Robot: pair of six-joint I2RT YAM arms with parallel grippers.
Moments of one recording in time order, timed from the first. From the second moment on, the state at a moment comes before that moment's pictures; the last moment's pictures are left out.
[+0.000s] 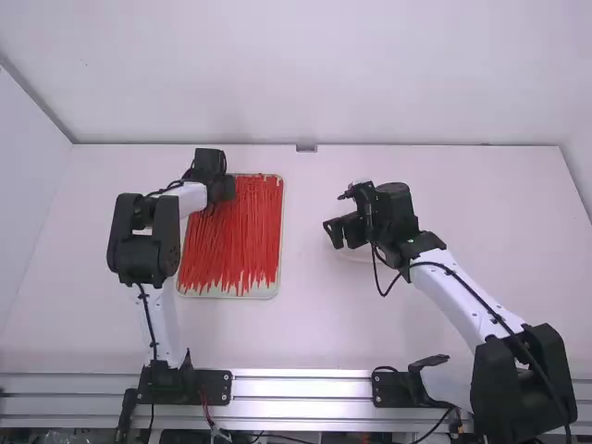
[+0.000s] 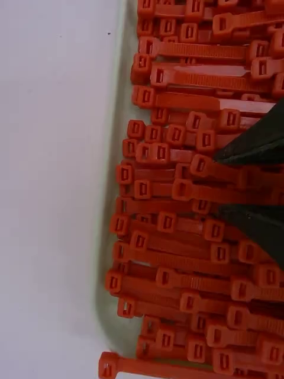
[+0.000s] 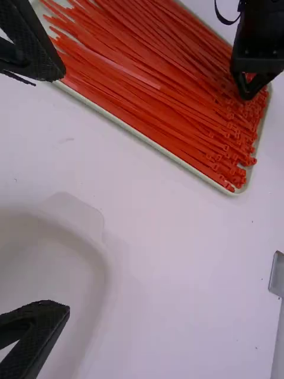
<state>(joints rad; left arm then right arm) 0.00 2.14 1.34 -0.09 -0.05 -0.13 0.33 1.36 0.81 -0.18 -0.31 0.00</state>
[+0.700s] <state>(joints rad) 0.00 2.14 1.34 -0.11 -0.05 -0.13 0.33 1.36 0.81 -0.19 -0.31 0.00</state>
